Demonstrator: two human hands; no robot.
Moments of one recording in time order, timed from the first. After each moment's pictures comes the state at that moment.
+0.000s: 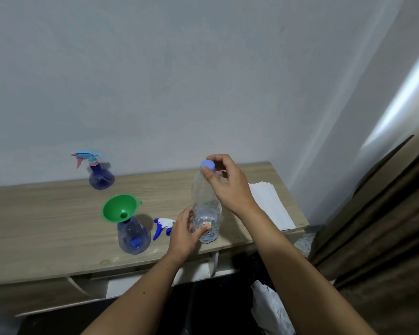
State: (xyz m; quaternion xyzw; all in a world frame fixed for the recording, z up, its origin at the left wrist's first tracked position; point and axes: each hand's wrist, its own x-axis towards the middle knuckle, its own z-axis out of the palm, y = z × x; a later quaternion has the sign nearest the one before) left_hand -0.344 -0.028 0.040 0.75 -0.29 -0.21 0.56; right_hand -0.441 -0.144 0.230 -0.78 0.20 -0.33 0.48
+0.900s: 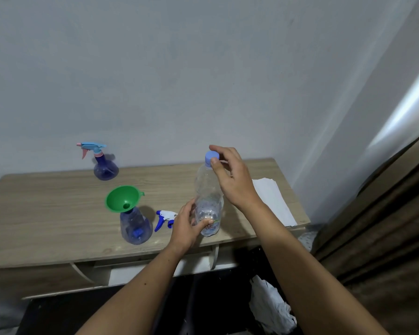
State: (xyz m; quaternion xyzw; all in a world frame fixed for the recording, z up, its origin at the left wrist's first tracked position) left_hand -0.350 -0.027 0.048 0.73 -0.28 -0.24 0.58; right_hand -0.443 -0.148 0.233 -0.81 0.17 -0.34 0.45
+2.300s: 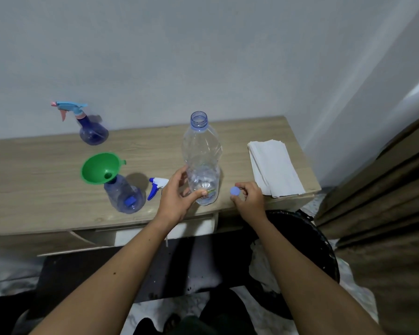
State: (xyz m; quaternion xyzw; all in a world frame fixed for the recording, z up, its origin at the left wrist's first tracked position) left_hand -0.352 -0.027 0.050 0.72 -0.25 -0.23 0.60; right_hand -0.499 -0.209 -0.022 -0.79 0.40 -0.19 0.42
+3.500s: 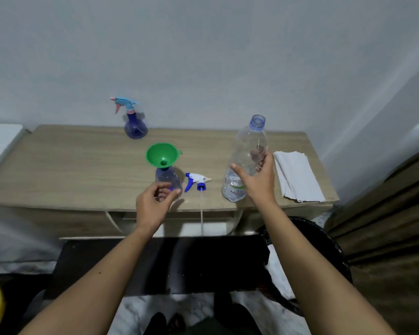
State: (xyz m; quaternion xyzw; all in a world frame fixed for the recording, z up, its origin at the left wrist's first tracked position) left_hand -0.303 0.131 0.056 0.80 -0.15 -0.09 0.57; right_hand -0.438 -0.113 0.121 -0.73 0.34 -0.33 0.50
